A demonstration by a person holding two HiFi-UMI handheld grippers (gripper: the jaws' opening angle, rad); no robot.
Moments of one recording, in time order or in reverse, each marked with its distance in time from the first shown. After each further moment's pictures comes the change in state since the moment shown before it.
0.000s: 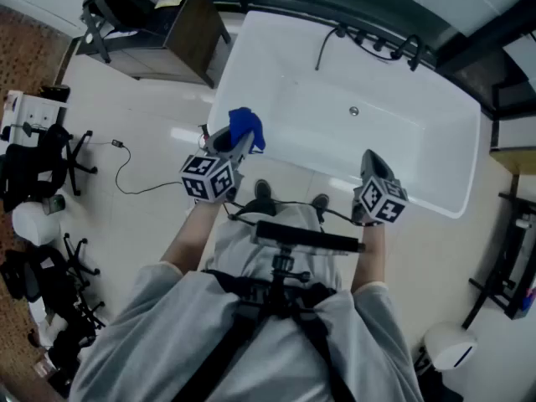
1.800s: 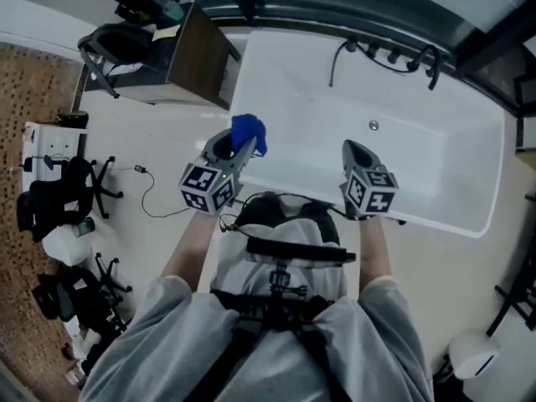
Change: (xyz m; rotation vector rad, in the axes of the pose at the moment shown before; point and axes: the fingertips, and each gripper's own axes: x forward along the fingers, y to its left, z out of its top) left arm 0.114 0.039 0.099 0.252 0.053 -0.025; right arm 0.159 0.061 0.074 -0.036 0.034 0.233
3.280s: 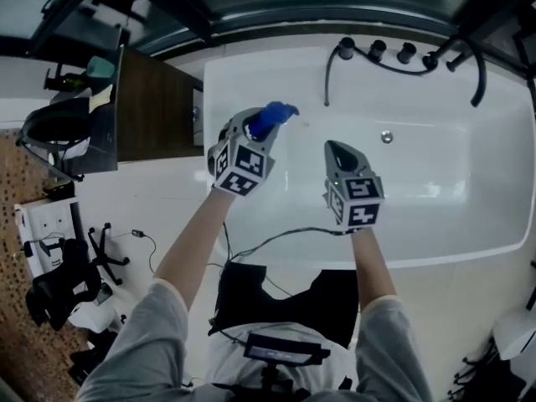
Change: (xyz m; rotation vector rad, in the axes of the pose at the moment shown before) left arm 0.368 0.130 -0.097 0.661 0.273 -0.126; right arm 0.275 -0.094 -0.008 -0.008 -0.046 -0.117
